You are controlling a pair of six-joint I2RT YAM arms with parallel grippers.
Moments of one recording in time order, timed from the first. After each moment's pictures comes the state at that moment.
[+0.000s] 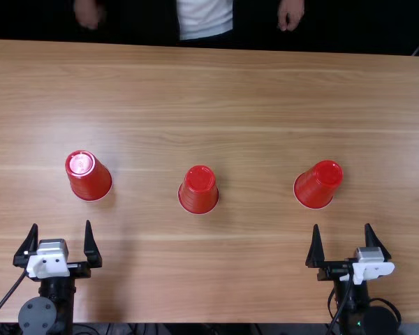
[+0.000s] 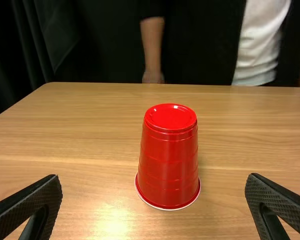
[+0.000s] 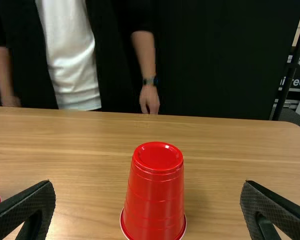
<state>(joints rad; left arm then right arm) -0.02 0.01 0.03 -0.08 -0.12 -0.03 -0.08 0.01 0.03 0.01 -0.11 -0.08</state>
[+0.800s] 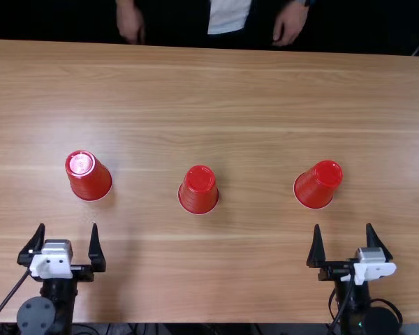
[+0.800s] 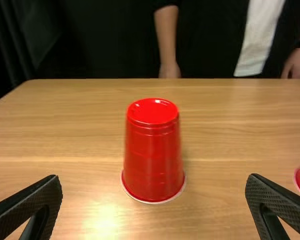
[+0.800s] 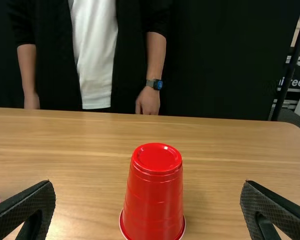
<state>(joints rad) -0.03 0.01 0.10 -0.18 -0.04 -0.02 -0.08 0.01 0.06 0.00 -0.11 -0.08</state>
